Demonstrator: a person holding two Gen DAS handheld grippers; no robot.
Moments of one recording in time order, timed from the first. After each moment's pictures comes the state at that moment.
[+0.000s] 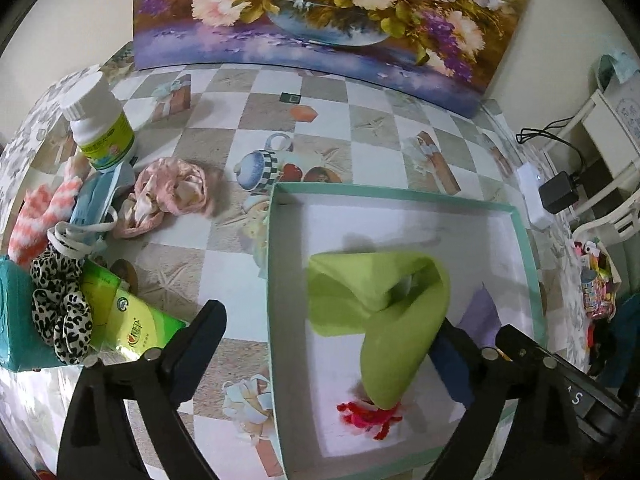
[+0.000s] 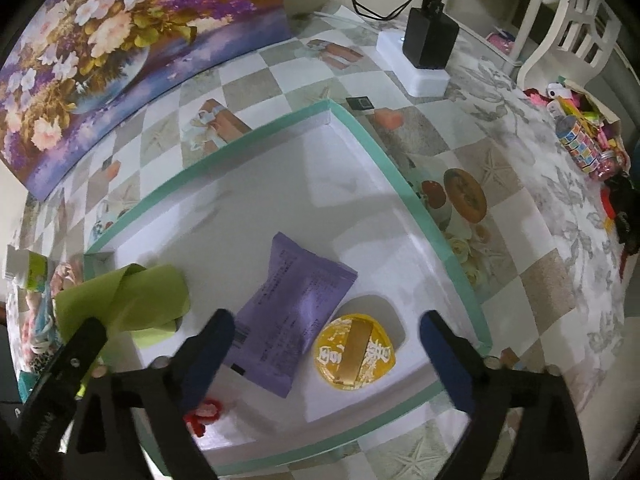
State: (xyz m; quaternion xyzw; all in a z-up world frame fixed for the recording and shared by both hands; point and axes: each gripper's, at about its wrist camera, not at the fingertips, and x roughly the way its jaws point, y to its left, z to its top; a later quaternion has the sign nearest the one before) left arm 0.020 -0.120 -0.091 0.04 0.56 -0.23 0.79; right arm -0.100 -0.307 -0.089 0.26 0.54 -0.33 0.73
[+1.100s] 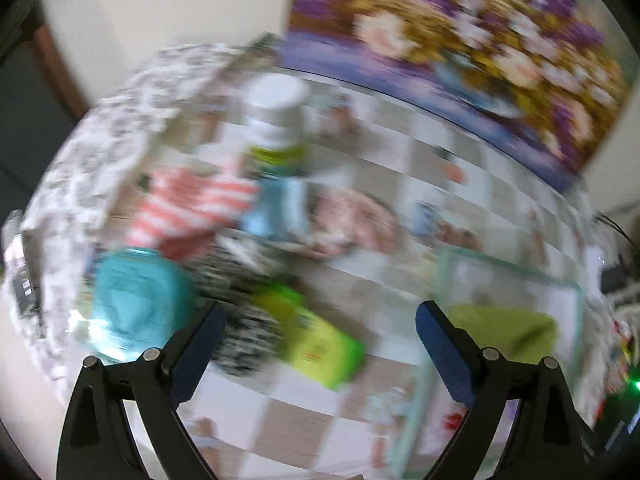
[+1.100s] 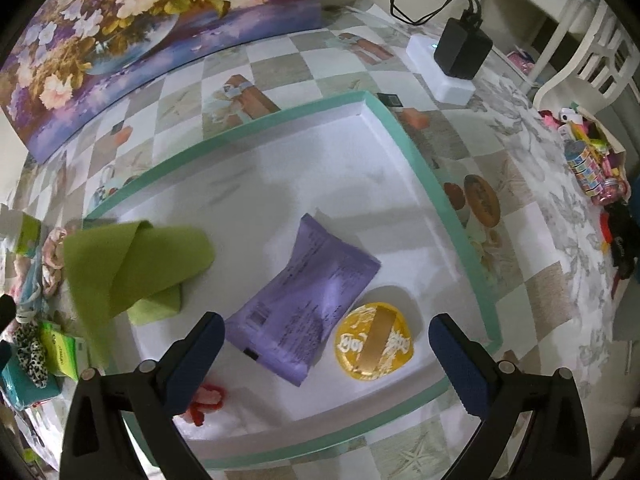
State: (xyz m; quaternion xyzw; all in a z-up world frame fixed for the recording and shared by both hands) left arm 0.072 -0.011 -0.056 0.00 0.57 -0.06 0.82; right arm -0.083 -0.280 -0.093 0.21 0.57 -0.30 0.73
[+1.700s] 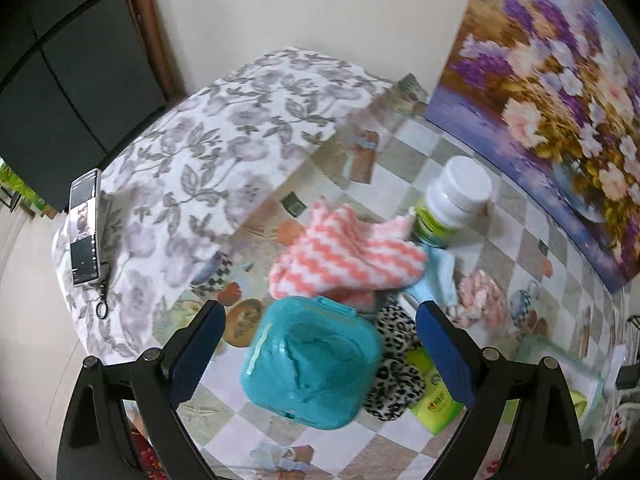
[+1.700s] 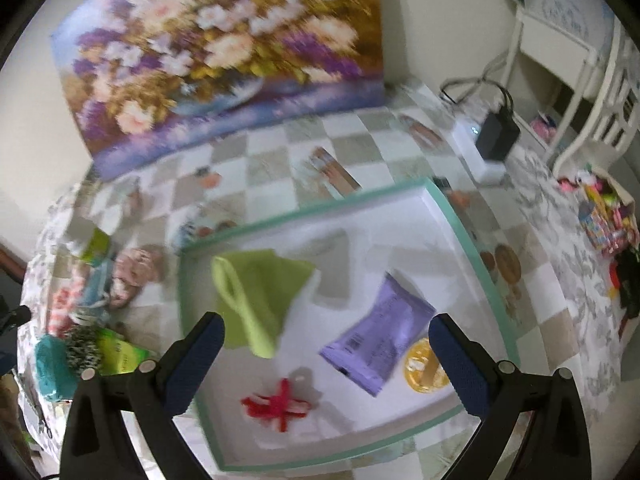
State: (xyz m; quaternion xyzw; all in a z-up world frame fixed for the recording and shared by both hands) left arm 0.099 0.100 -0.035 -0.06 0.54 0.07 0.83; right arm -0.068 -0.222 -0.028 0.18 0.47 -0.25 0.83
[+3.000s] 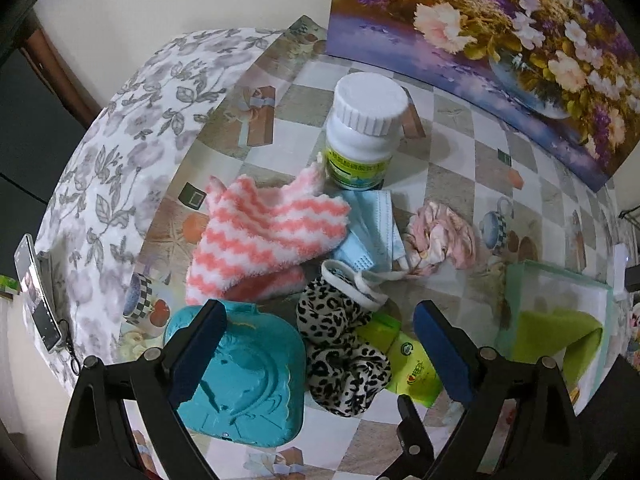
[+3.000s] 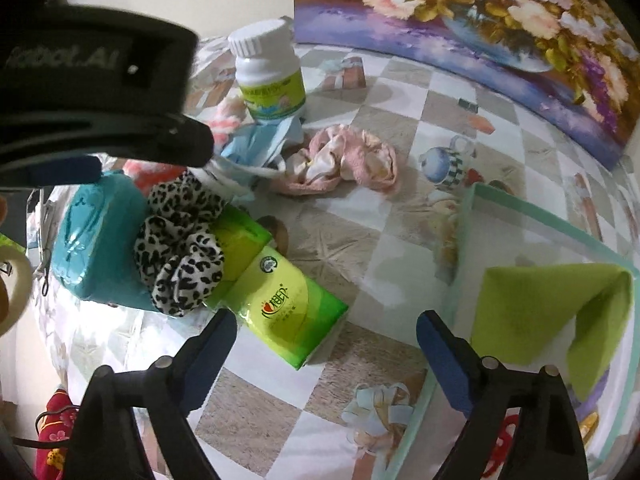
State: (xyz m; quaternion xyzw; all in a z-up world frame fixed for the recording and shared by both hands) left arm 0.120 0.041 -0.067 0.03 0.60 -0.06 0.80; right arm 0.025 -0.067 -0.115 0.03 0.56 0.01 0.83
